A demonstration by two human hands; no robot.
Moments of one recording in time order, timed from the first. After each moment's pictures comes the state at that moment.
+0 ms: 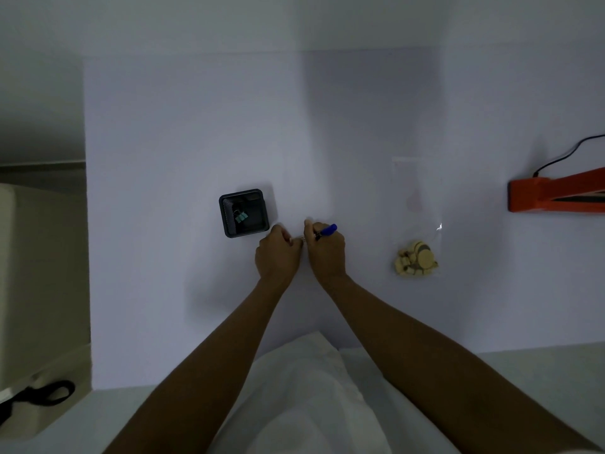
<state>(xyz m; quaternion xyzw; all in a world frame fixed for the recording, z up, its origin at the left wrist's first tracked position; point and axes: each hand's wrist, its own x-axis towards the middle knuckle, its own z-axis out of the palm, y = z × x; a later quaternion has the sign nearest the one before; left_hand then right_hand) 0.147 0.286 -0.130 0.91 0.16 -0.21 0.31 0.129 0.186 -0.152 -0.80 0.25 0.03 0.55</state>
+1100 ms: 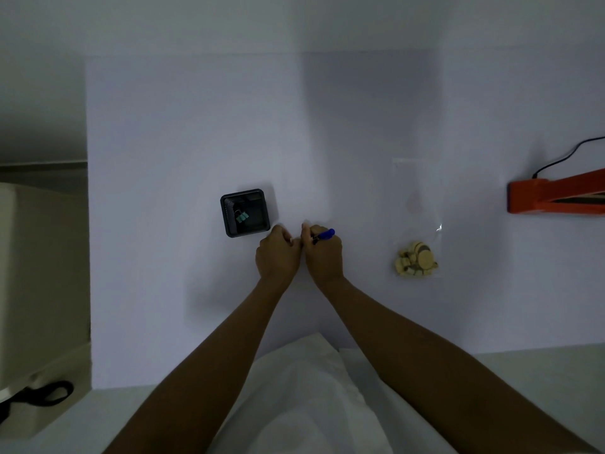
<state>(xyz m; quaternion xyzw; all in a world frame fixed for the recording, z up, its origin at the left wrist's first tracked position) 0.147 0.287 -0.130 0.91 0.16 -0.21 0.31 0.123 0.193 -0.153 -0.79 0.25 0.04 0.56</state>
